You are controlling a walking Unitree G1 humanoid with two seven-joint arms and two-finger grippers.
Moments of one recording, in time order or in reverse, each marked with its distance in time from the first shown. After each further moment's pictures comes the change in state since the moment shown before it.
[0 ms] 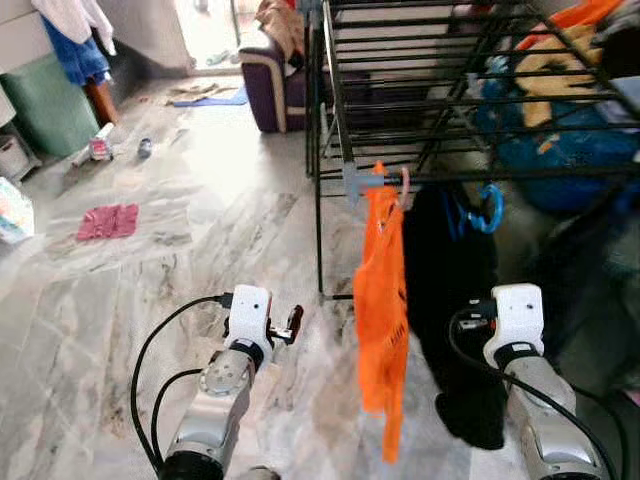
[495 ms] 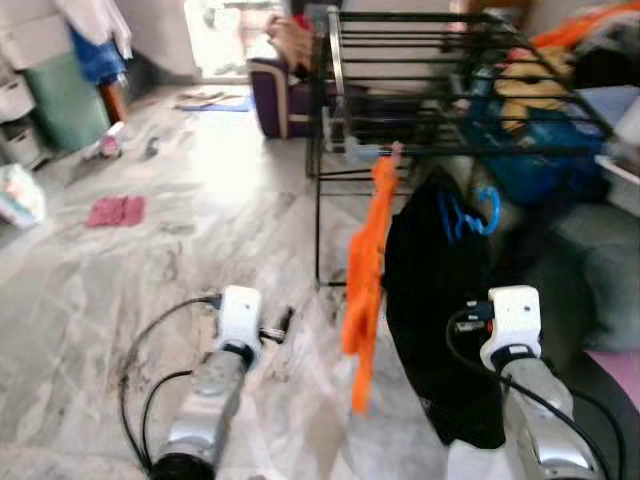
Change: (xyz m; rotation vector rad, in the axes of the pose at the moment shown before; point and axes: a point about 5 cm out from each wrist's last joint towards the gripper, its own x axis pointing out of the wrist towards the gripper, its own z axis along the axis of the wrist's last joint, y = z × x) left arm -0.002 0.008 0.000 0.003 -0.003 0.039; right arm -0.001 0.002 0.005 0.001 -0.011 0.000
